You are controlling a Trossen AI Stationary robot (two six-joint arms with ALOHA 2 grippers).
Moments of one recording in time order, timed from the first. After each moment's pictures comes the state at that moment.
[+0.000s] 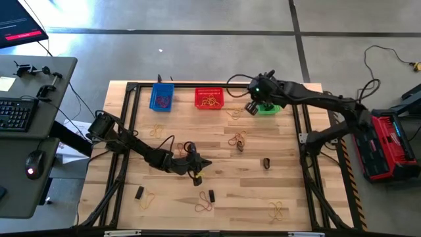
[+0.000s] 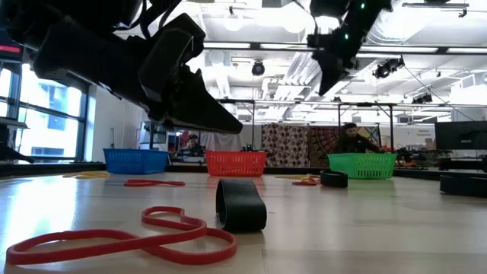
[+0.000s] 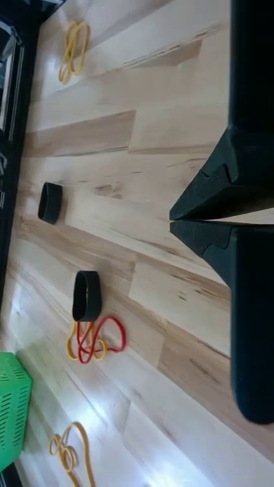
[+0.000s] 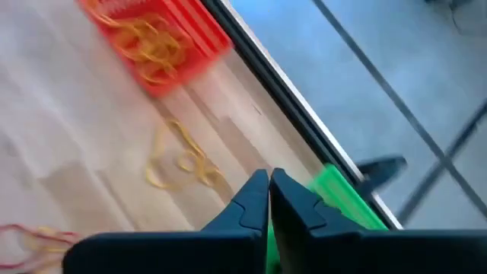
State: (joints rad) left arm -0.39 1.82 0.69 0.66 -0.53 -0.32; right arm -0.41 1.37 1.18 -0.76 0.38 0.04
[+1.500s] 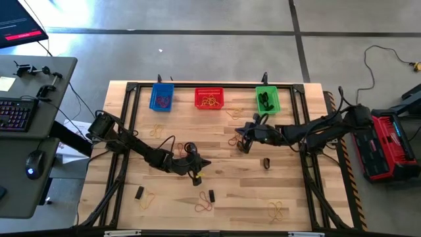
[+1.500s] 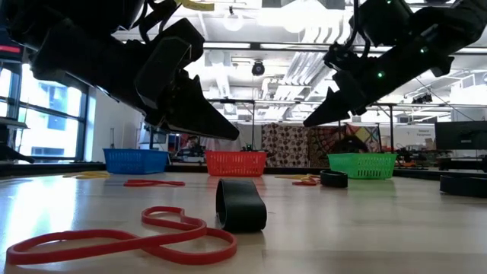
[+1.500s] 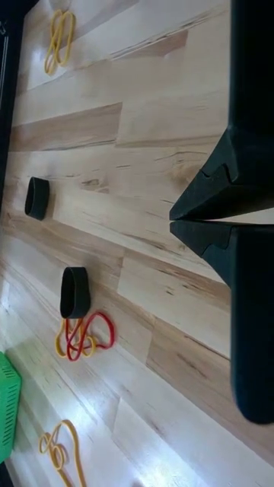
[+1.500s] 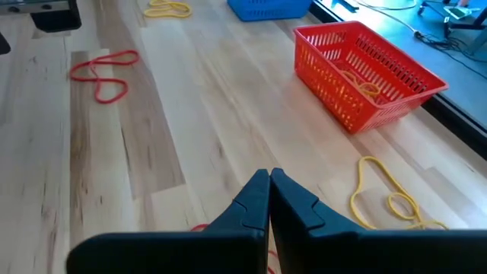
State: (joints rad) left arm -0.39 1.82 0.69 0.63 -0.53 -0.33; right arm 0.03 1.35 0.48 0.33 0.42 0.11
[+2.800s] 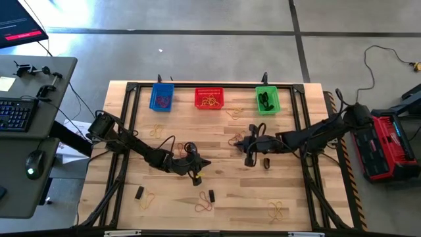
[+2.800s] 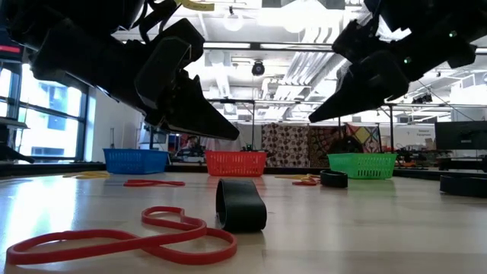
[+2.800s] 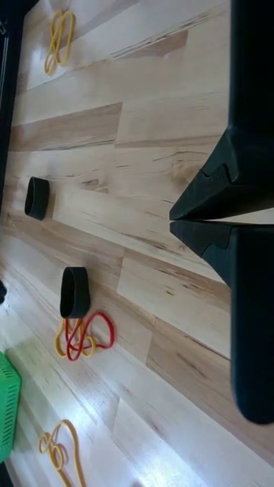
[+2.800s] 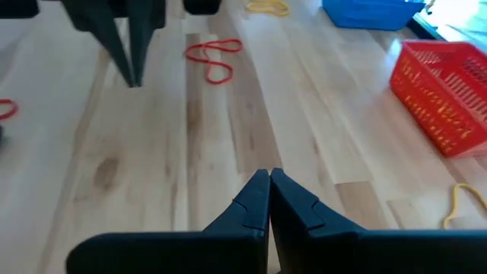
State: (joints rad) left arm -0.39 1.82 0.69 0.63 -0.53 -0.33; right arm 0.19 1.35 0.49 0.30 0.35 0.07
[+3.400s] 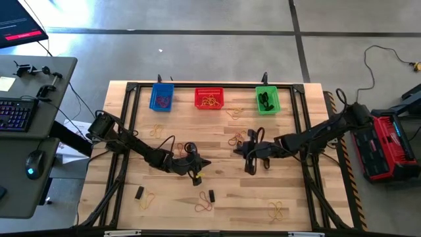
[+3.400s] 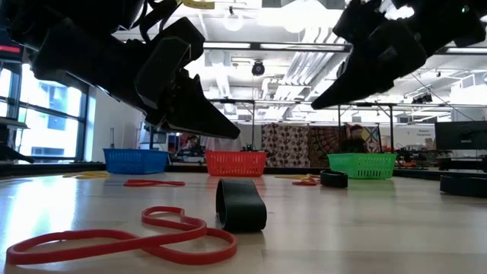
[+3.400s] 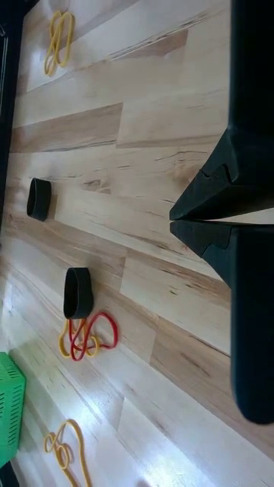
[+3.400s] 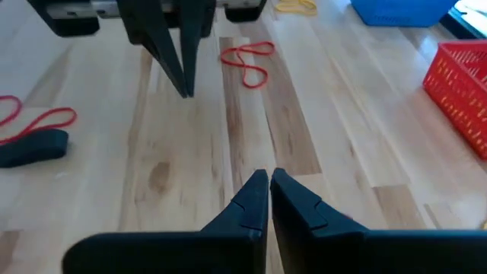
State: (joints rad) left arm -0.38 1.82 0.69 0.63 -0.53 -0.31; right arm 0.29 1.35 0.59 0.15 0.37 0.16
